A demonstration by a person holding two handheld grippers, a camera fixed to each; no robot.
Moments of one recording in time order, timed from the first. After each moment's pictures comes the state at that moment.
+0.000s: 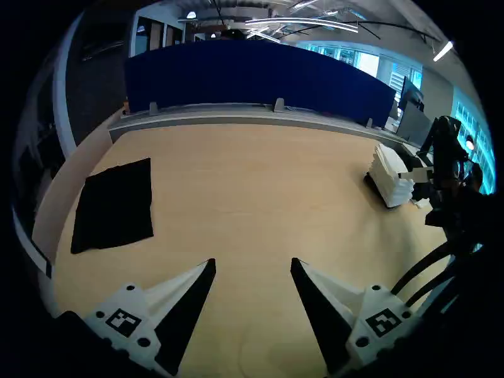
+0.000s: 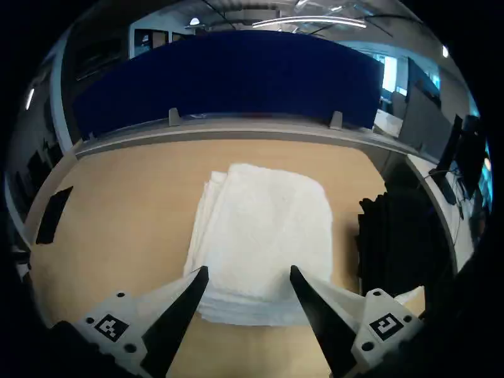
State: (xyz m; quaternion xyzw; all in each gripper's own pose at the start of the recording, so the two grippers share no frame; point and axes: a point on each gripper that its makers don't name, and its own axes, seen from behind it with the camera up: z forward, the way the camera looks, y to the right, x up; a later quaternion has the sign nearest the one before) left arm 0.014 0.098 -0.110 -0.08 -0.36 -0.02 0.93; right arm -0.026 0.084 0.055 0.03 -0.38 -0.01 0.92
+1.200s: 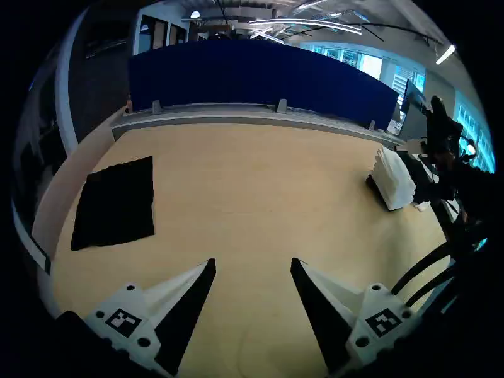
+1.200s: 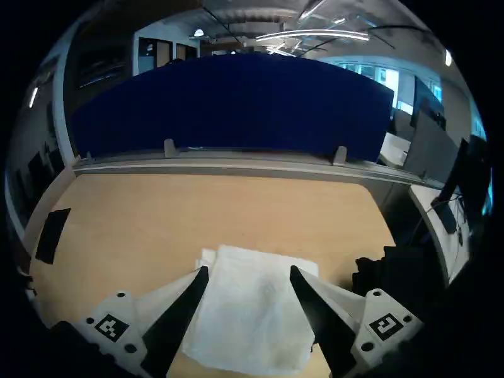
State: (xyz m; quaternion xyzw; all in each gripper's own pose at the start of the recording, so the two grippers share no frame) left arm 0.013 0.097 -0.110 -0.07 -0.36 -0.03 0.93; right arm 0.031 0.089 0.143 0.04 -0.34 -0.01 0.94
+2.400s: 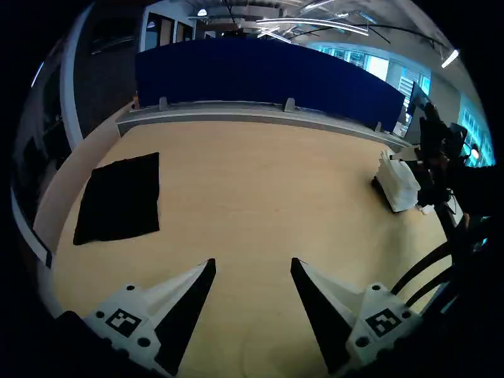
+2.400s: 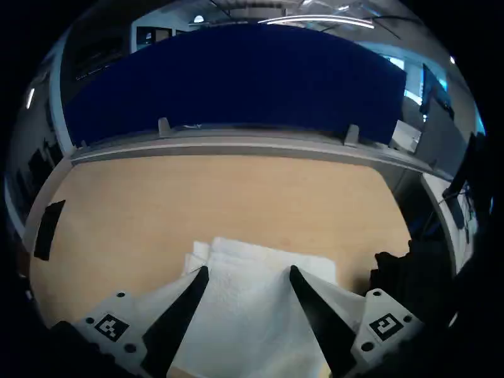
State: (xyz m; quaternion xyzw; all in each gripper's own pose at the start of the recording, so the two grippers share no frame) left arm 0.010 0.091 -0.110 -0.05 -0.37 -0.03 0.93; right arm -0.008 0.086 0.162 0.05 -0.37 -0.01 0.93
